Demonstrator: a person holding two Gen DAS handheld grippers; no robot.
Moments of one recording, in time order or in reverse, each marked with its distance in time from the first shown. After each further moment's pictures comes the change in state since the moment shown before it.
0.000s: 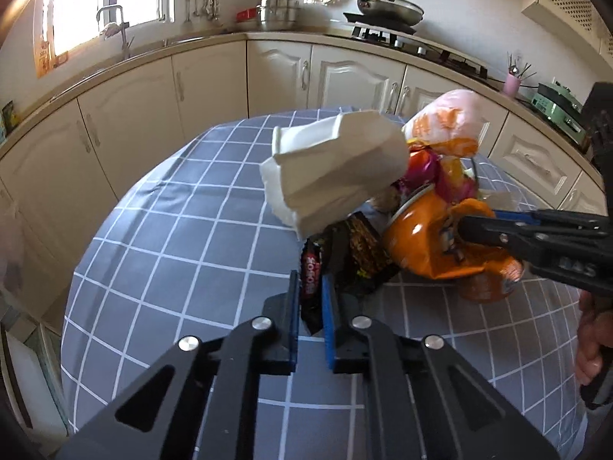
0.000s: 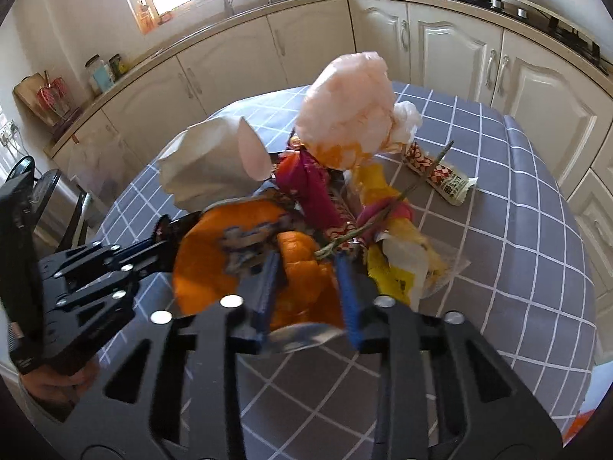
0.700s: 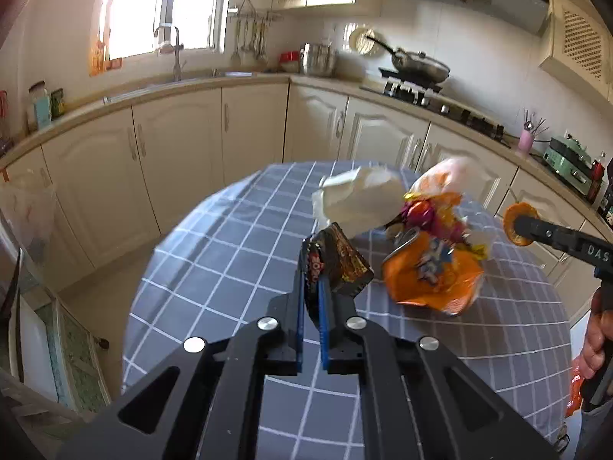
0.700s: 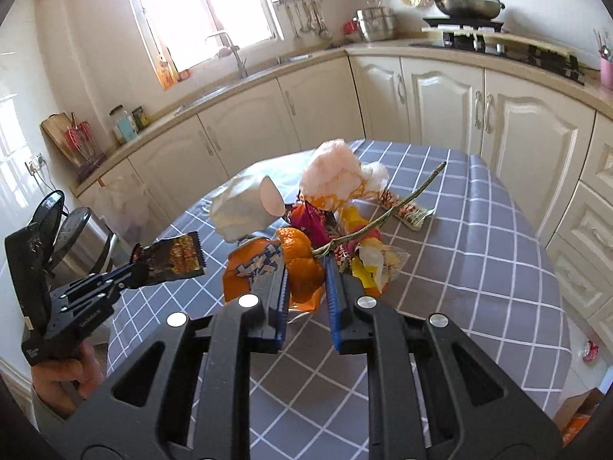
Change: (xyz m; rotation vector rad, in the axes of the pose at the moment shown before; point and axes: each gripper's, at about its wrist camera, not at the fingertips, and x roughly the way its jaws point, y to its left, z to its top) left arm -0.097 0.016 -0.026 -0.119 -0.189 0.084; right arm -0.097 -0.014 -0.021 0.021 -0.237 0.061
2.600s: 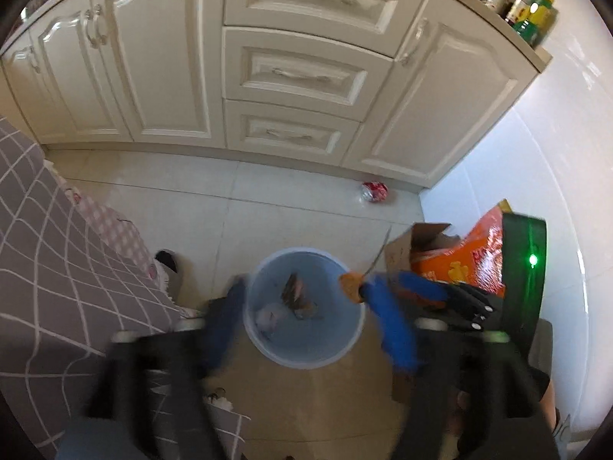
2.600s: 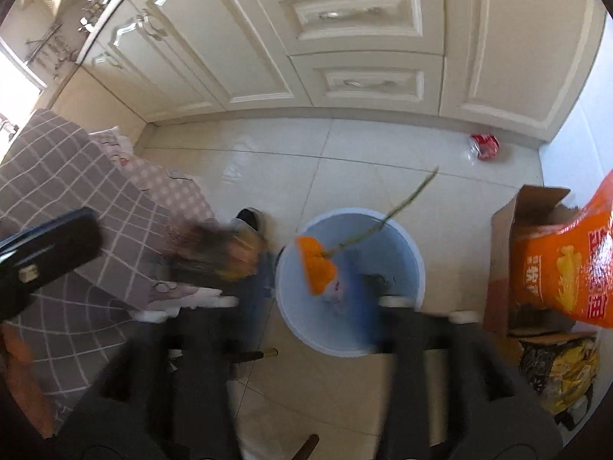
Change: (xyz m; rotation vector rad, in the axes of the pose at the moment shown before) left arm 0.209 -0.560 -0.155 0.466 0.542 -0.512; right arm -0.096 -0.453 -0.269 0.658 0.225 -0.452
